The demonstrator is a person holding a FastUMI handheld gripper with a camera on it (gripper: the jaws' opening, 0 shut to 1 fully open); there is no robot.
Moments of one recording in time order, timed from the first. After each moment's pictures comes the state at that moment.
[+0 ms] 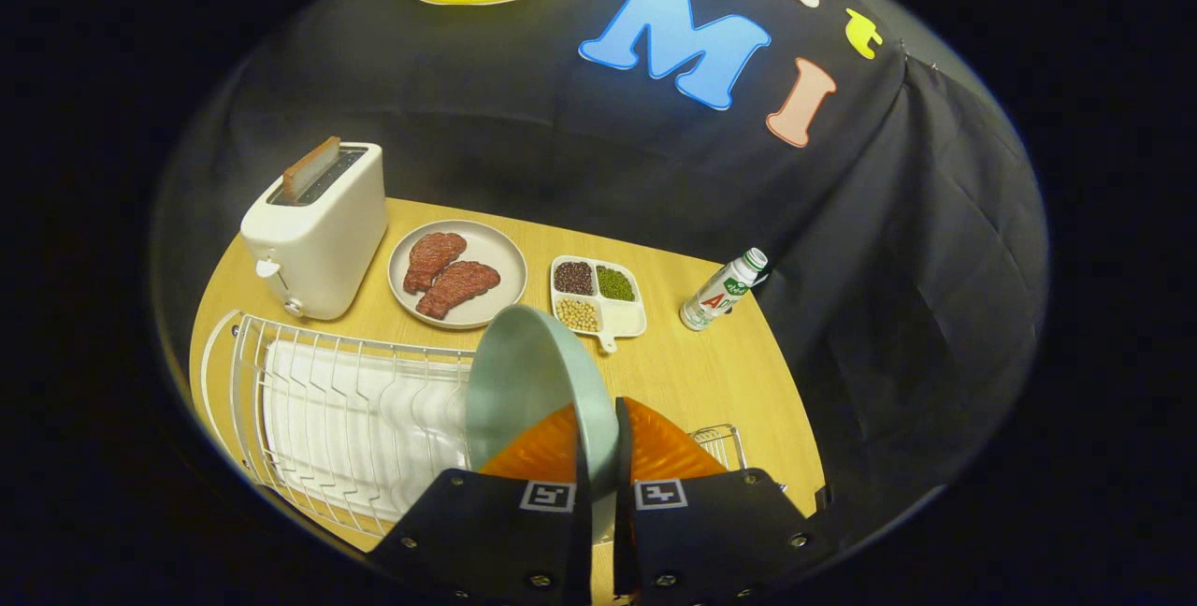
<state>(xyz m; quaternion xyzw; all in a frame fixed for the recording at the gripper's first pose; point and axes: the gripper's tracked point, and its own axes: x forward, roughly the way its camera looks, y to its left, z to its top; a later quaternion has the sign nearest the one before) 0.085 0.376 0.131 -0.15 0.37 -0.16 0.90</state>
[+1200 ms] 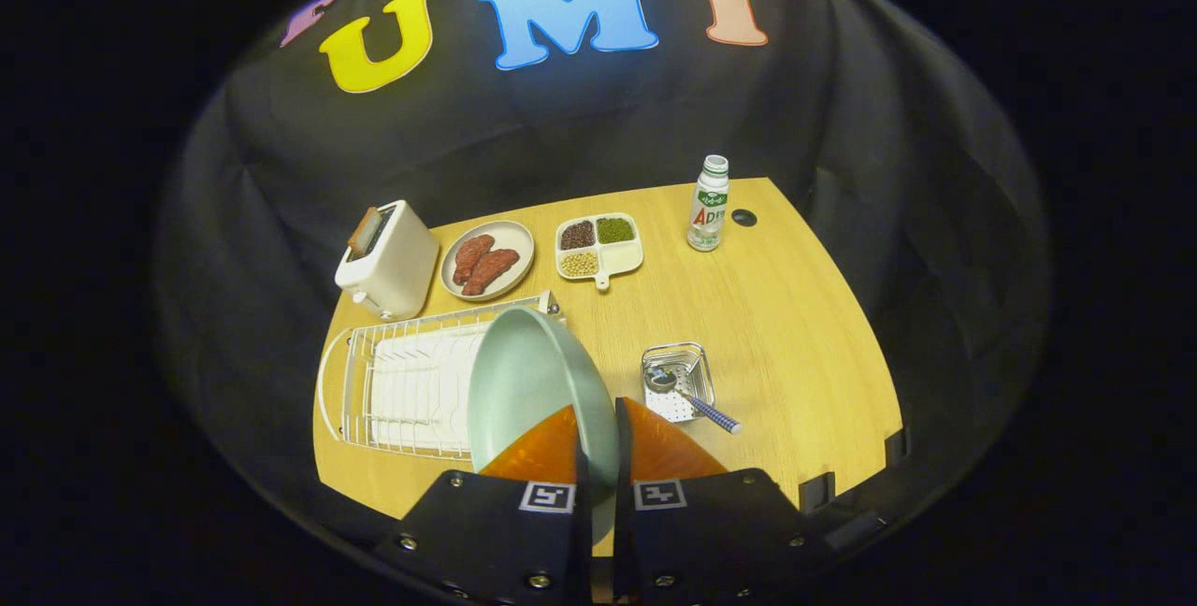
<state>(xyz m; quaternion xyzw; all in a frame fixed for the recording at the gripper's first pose) -0.041 0.259 0.166 0.08 0.43 0.00 0.90</state>
